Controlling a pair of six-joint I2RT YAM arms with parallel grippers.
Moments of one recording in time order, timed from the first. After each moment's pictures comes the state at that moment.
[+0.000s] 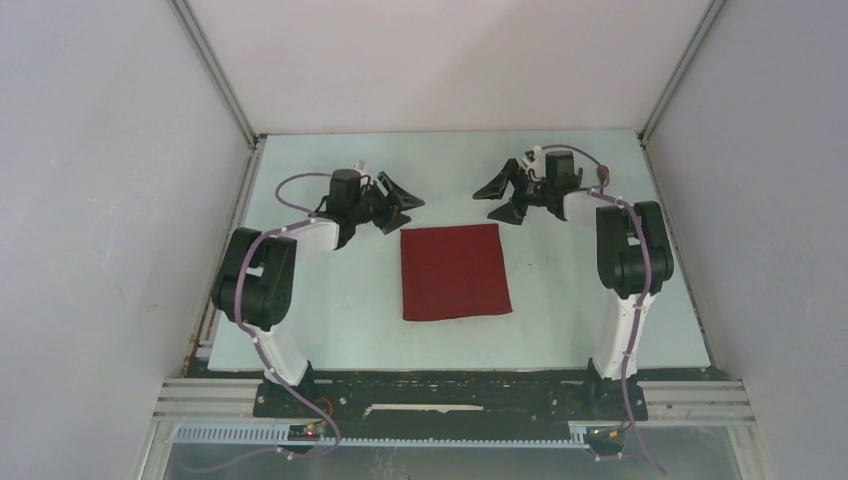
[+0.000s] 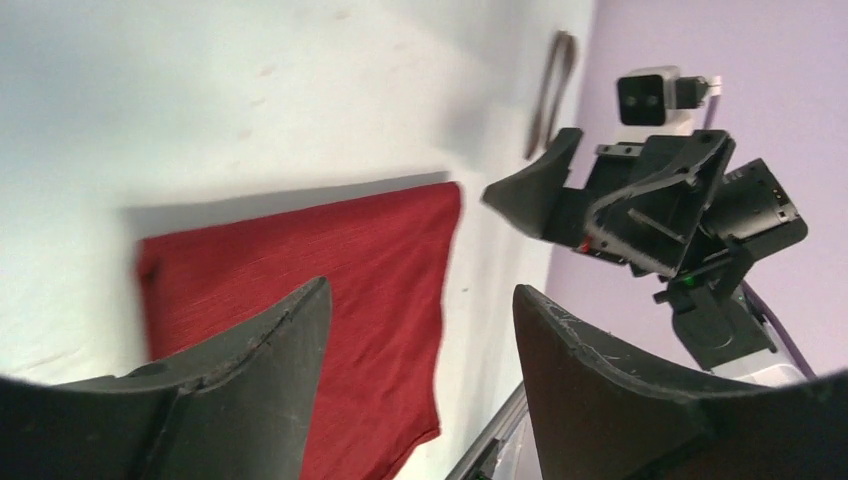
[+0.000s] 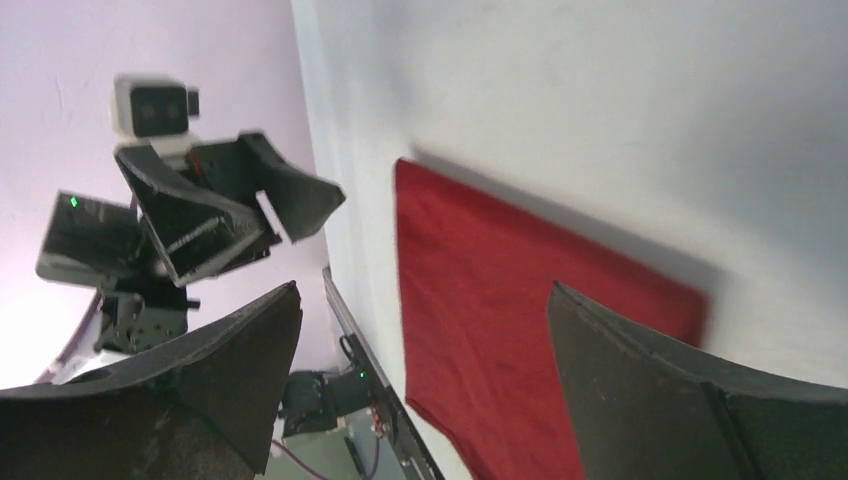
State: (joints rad) left arm -0.26 1.79 0.97 0.23 0.48 -1.02; right arm 0.11 2.07 1.28 0.09 -0.88 0.83
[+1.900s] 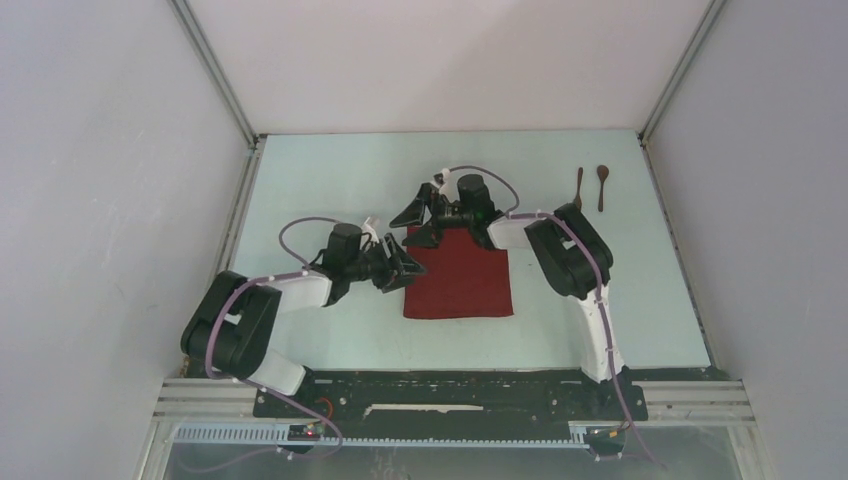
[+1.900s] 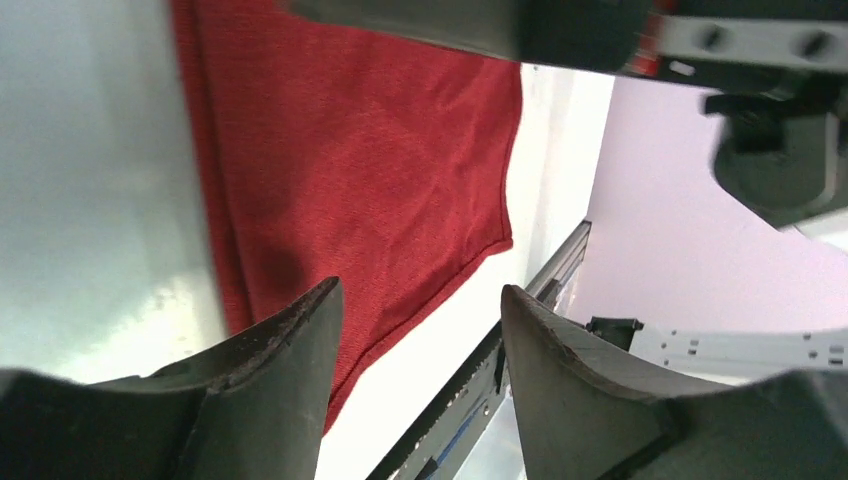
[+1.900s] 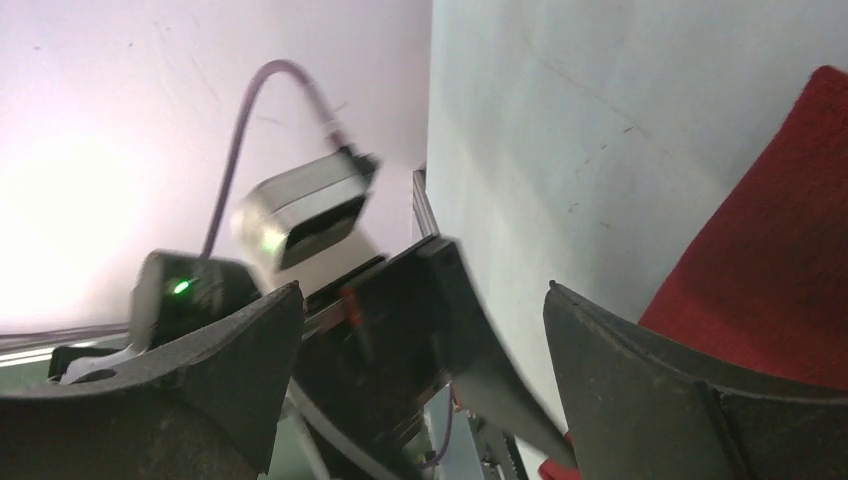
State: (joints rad) left arm -0.37 1.51 0.53 0.32 0.59 -0.96; right arm 0.54 2.19 1.31 0.59 -0.87 1.25
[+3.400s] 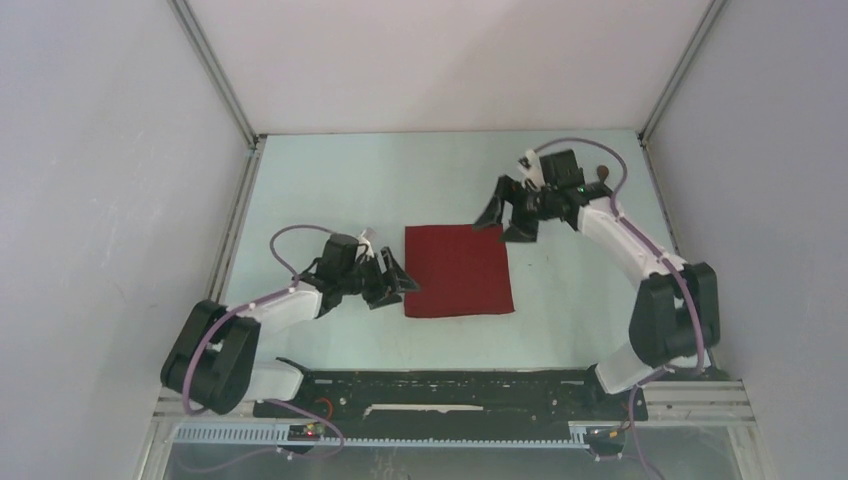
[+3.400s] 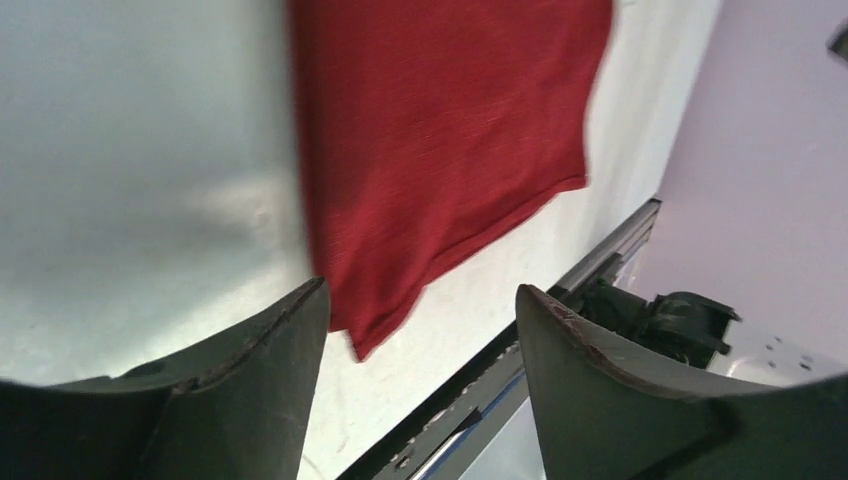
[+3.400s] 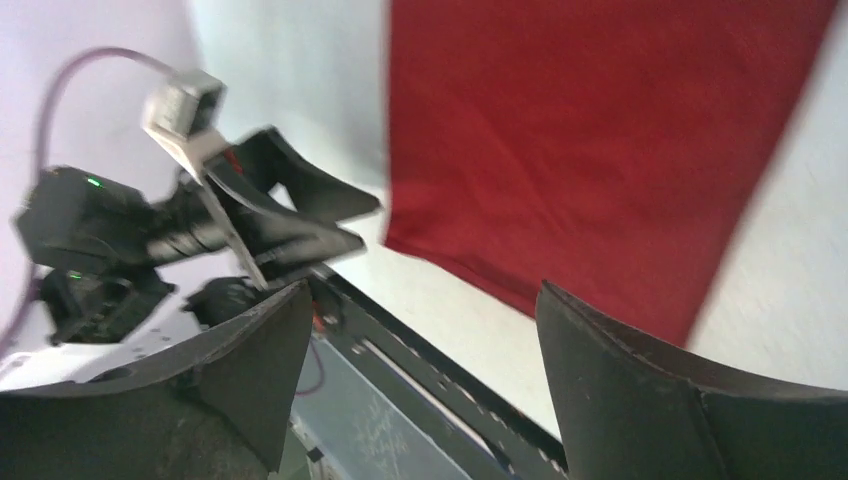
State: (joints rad) left arm -0.41 1.28 0.50 0.06 0.51 -0.86; right arm 0.30 1.62 1.30 -0.55 -0.65 0.58
